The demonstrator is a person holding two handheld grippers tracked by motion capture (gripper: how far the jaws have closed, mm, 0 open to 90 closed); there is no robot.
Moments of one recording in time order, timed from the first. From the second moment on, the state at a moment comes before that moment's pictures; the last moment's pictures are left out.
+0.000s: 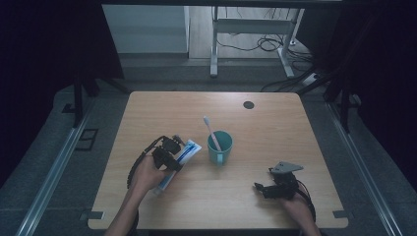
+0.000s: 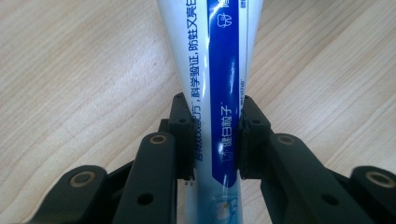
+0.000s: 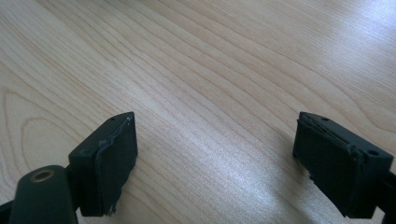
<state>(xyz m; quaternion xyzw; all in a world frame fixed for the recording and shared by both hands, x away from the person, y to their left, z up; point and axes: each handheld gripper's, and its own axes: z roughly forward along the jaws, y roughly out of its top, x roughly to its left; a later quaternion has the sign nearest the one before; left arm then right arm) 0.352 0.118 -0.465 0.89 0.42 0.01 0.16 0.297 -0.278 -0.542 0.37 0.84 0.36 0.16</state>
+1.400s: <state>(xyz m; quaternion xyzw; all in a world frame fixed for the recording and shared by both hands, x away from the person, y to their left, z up) 0.330 0.131 -0.416 0.85 0.36 0.11 0.36 0.297 -0.278 -0.542 0.37 0.84 0.36 0.16</state>
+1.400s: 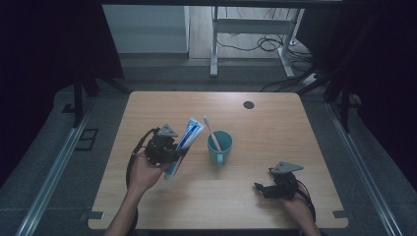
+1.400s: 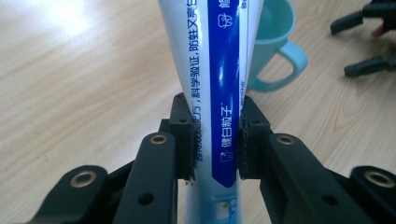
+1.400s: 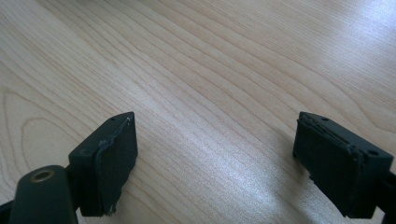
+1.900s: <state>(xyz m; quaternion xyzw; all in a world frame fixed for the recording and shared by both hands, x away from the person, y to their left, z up) 0.333 0.112 -0.401 0.83 0.35 0.13 0.42 0.297 -0.278 -0.542 0.37 0.84 0.36 0.16</state>
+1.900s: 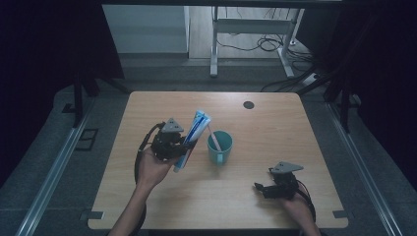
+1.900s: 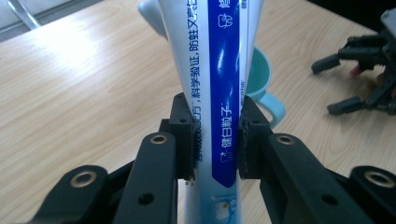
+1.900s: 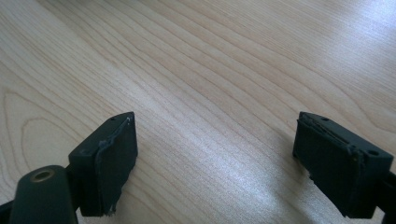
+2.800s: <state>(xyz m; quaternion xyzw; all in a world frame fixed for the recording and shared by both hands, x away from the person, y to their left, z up) 0.352 0.070 -0.382 0.80 0.34 0.15 0.47 0.297 -0.278 -0.542 0.37 0.84 0.36 0.16</state>
